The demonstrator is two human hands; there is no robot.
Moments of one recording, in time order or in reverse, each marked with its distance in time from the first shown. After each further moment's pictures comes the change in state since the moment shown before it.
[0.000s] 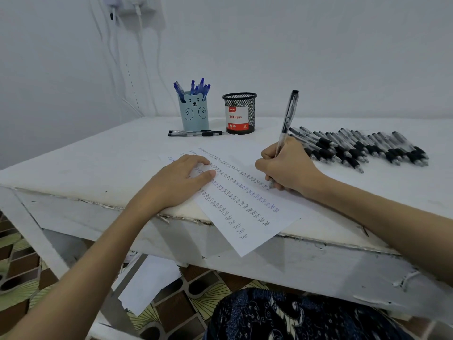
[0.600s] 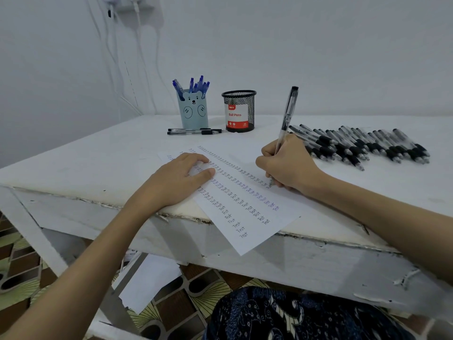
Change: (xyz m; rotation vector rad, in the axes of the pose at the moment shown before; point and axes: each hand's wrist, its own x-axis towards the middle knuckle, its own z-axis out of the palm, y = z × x) left_hand 0.000 0.000 0.000 0.006 0.000 0.008; right_hand 0.000 0.003 0.001 0.000 0.047 0.009
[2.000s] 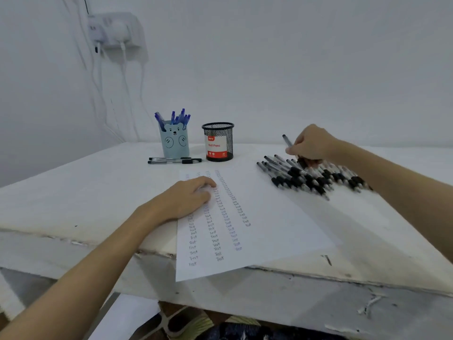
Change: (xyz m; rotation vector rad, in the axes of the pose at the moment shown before) left_hand 0.039 0.031 0.009 -0.059 -0.183 0.055; right_hand 0.079 0.018 -0.115 -0.549 -0.013 0.183
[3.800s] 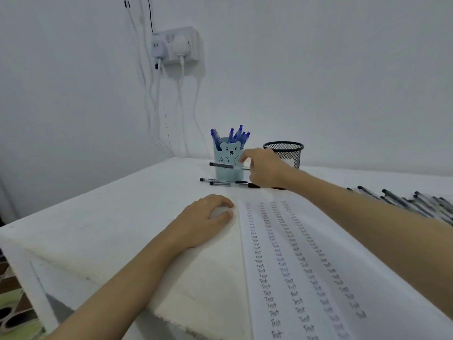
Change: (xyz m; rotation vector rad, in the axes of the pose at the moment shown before) left_hand 0.026 -0.088 -0.032 -0.017 0.225 0.001; right_hand 0.074 -0.165 0.125 -0.053 -0.112 -0.491
